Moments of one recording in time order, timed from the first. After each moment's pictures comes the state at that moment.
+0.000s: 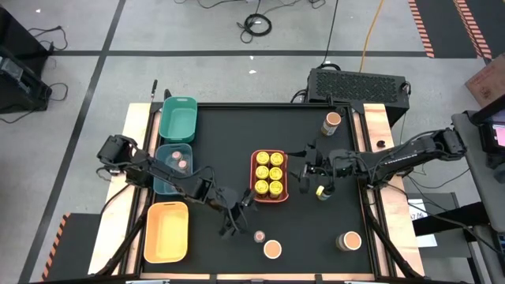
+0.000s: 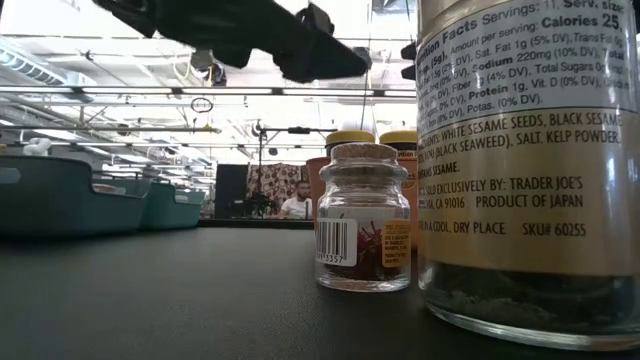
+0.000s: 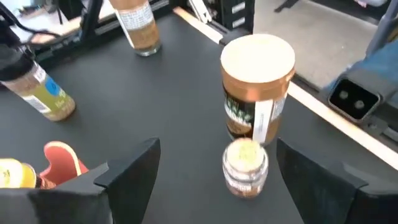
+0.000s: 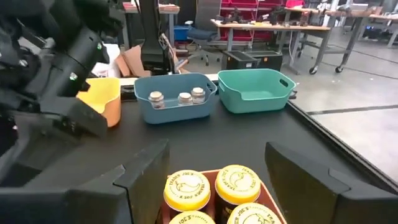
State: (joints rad) left arm -0.33 1.72 0.97 0.24 0.16 0.27; right arm 0.13 1.08 0.48 0.44 0.33 0.07
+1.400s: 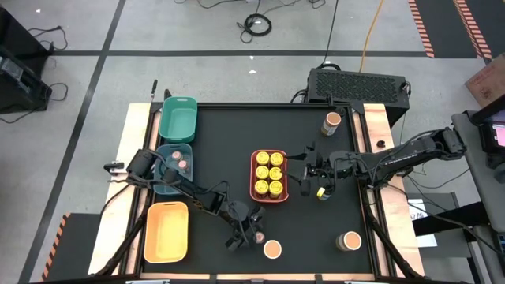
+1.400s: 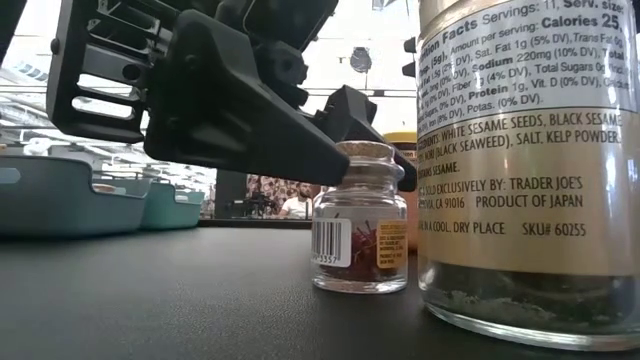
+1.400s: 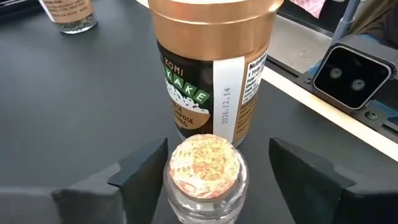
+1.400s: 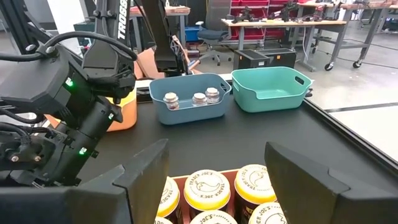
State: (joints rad) left arm -0.36 2.03 1.01 0.53 0.30 0.22; right arm 0.15 1.08 0.48 0.44 0.30 0.12
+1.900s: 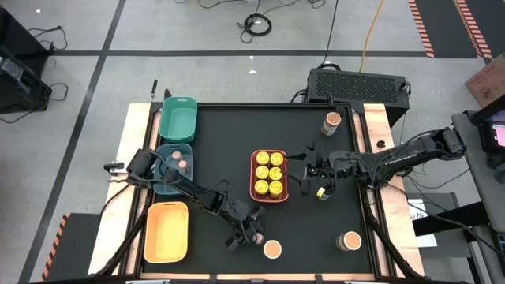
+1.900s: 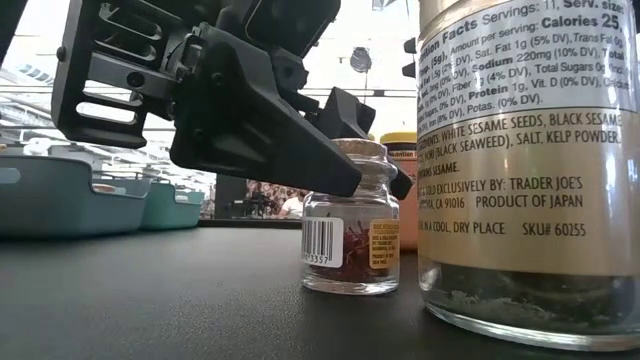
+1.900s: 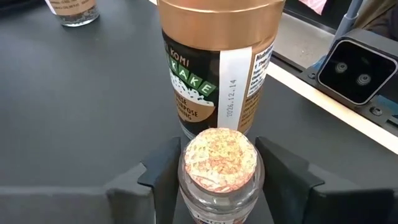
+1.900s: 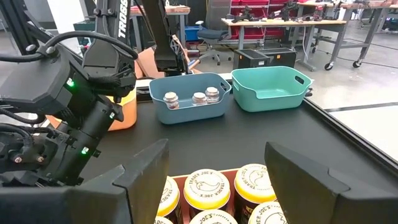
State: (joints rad) left arm -0.35 2.03 1.01 0.51 0.29 0.22; right arm 0.15 1.08 0.48 0.44 0.30 0.12
